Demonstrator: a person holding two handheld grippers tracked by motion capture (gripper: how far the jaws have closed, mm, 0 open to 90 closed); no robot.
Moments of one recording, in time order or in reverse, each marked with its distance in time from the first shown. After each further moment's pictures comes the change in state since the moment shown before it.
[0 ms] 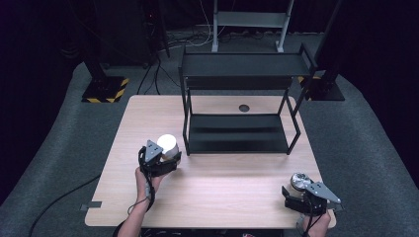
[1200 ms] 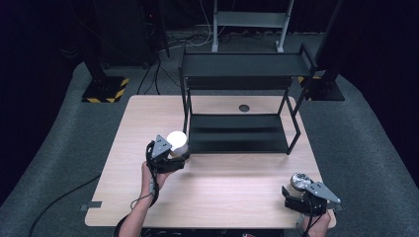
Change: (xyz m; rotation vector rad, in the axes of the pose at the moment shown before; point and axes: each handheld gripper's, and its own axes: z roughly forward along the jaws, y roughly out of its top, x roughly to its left) left arm -0.003 0.029 0.004 0.006 -0.114 0.071; right arm 0.001 0.000 0.000 -0.001 -0.003 -0.001
